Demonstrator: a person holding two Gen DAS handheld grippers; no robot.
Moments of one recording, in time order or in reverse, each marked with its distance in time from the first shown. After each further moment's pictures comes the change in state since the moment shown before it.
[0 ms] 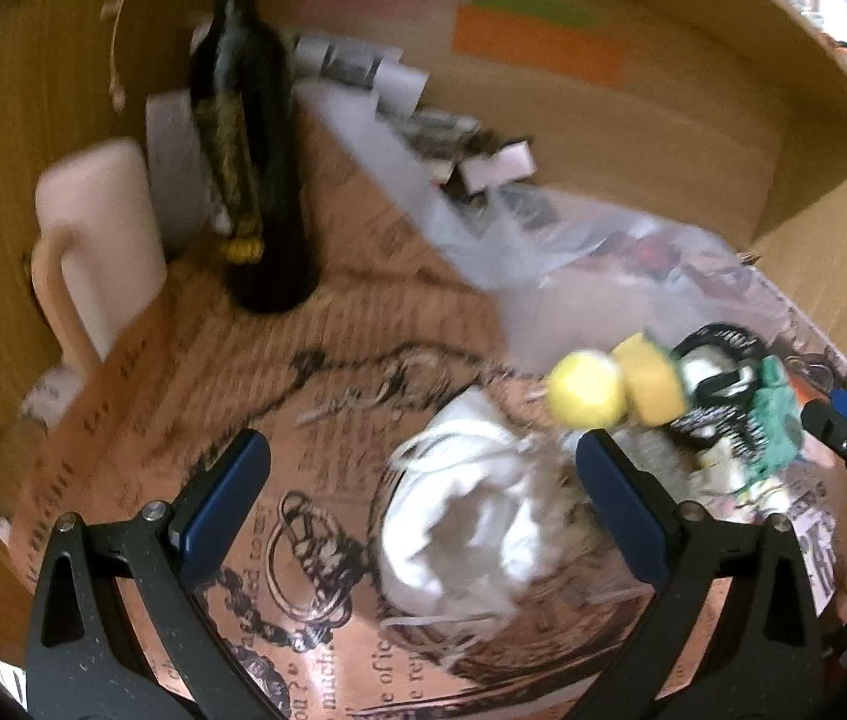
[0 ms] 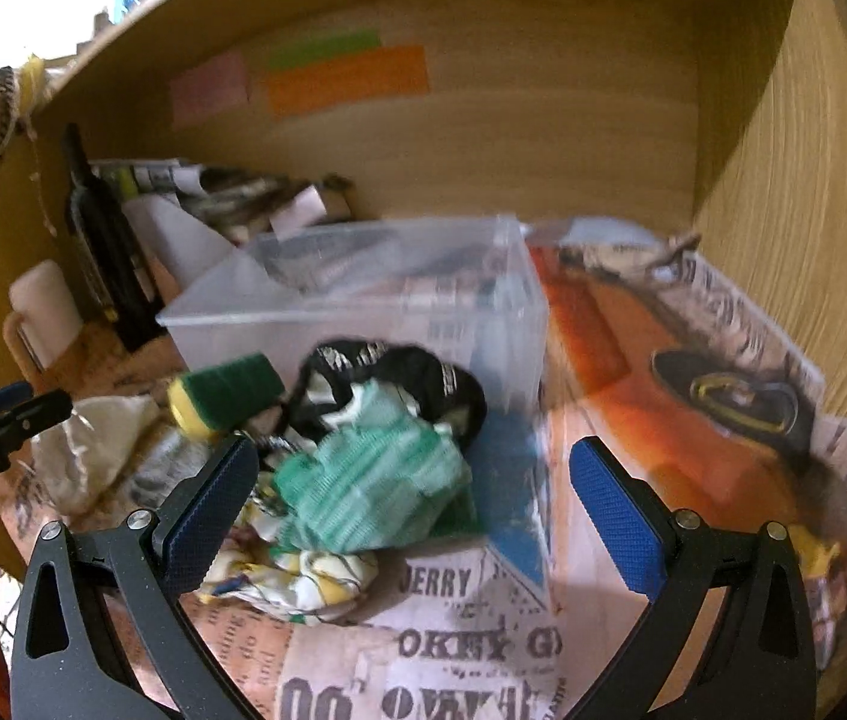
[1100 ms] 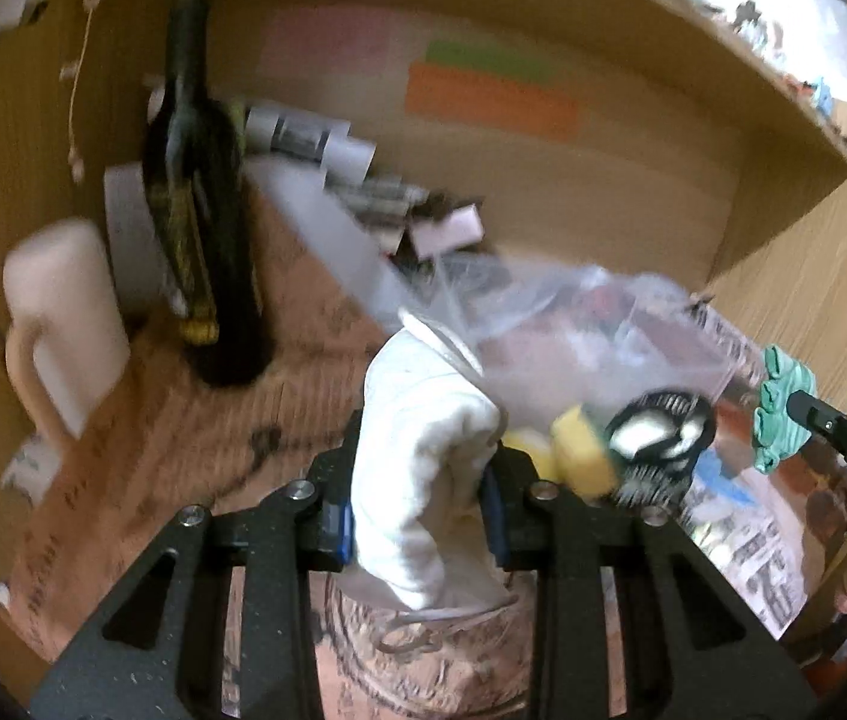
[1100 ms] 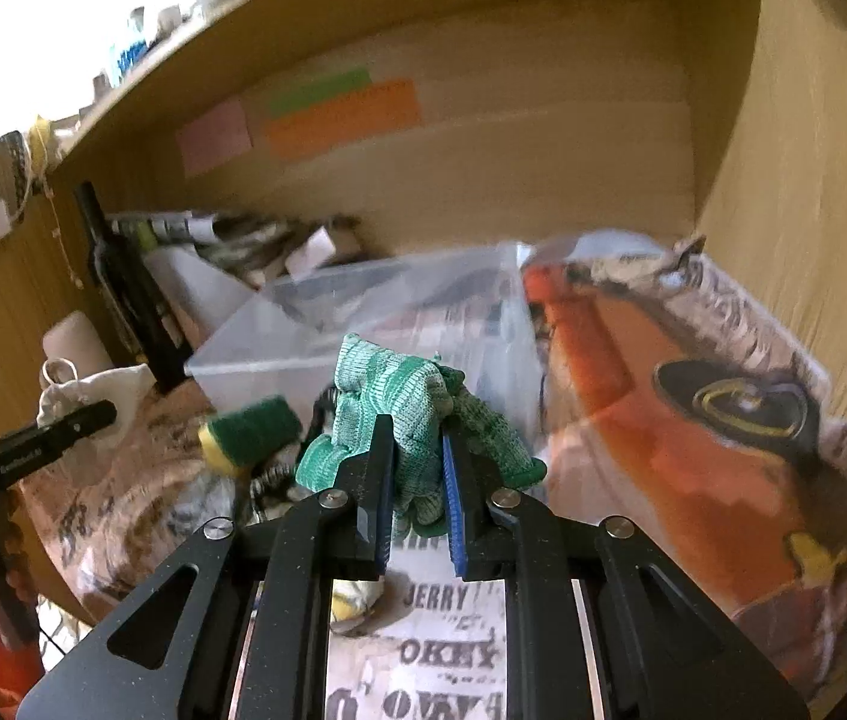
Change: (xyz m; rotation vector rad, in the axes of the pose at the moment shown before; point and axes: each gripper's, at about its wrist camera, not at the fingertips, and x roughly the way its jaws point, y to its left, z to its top) left arm -0.028 -0.022 0.045 0.089 -0.150 -0.083; right arm -0.021 -0.021 0.014 0.062 -0.079 0.087
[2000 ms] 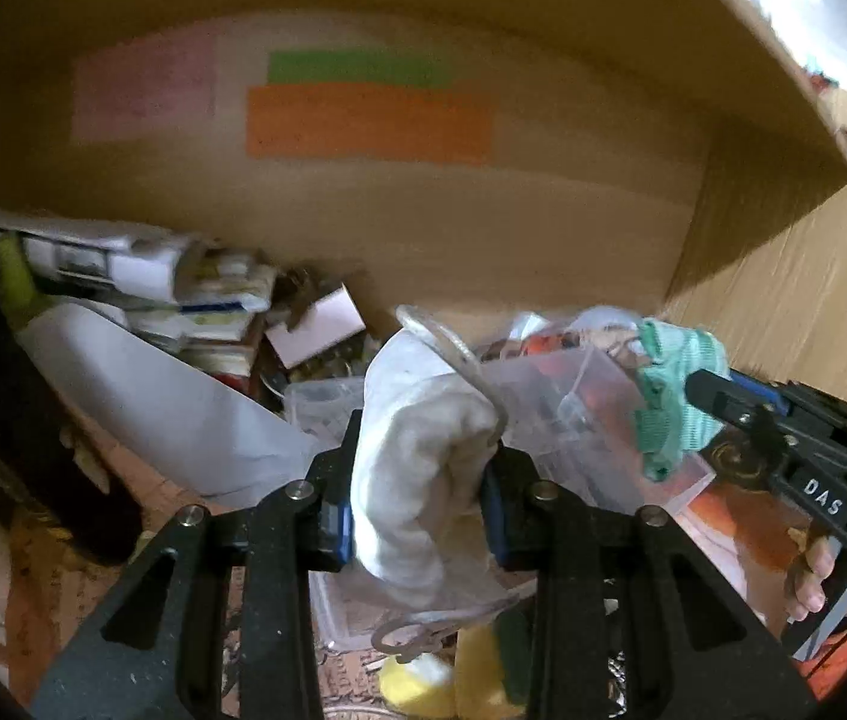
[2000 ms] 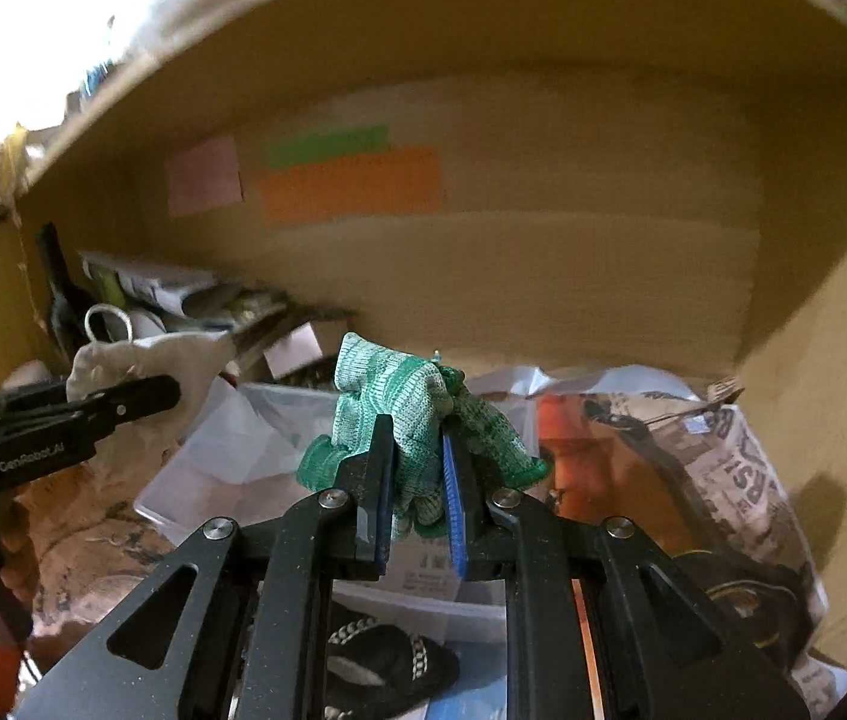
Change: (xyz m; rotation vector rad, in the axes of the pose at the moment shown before) left arm 0.102 -0.062 0.093 0.091 0.070 -0.137; right arm 0.067 0.012 0.084 -0.136 -0.043 -0.014
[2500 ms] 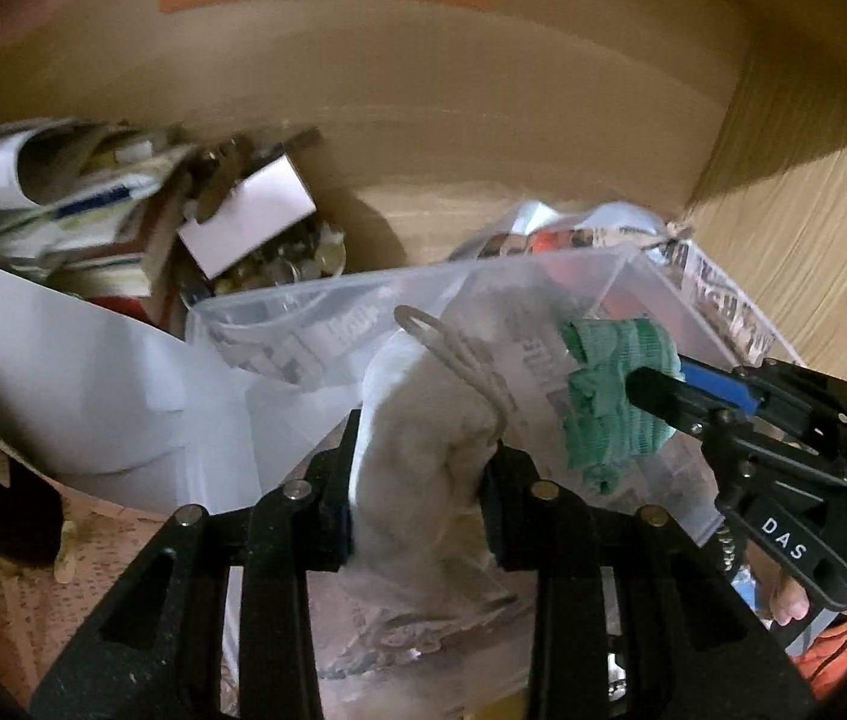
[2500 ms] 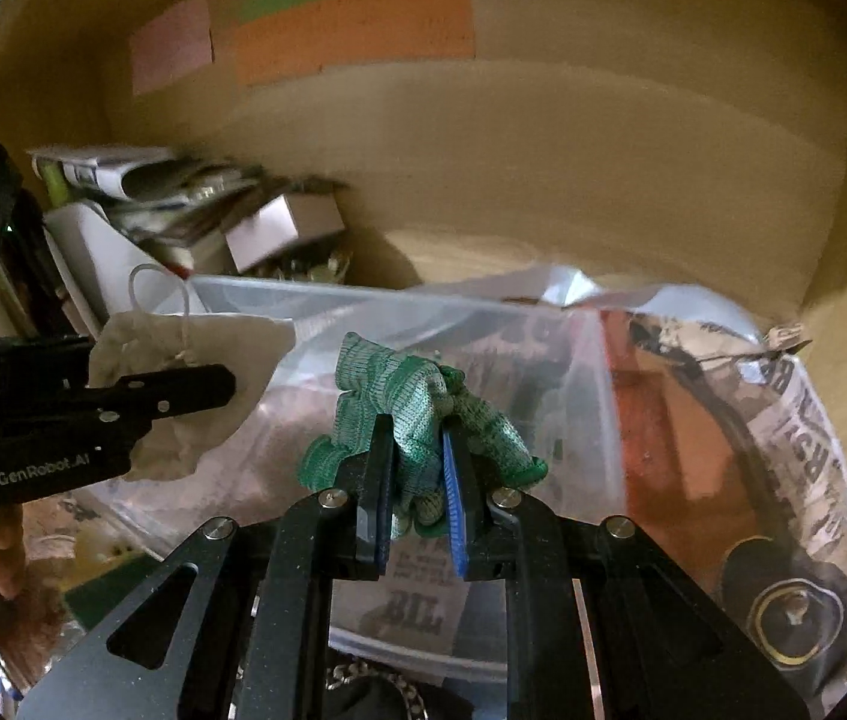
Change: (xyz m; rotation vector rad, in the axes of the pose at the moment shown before) left arm 0.090 -0.002 -0.013 0.017 0.248 -0.040; right arm 0.075 0.003 -0.019 -0.041 0.239 -0.001
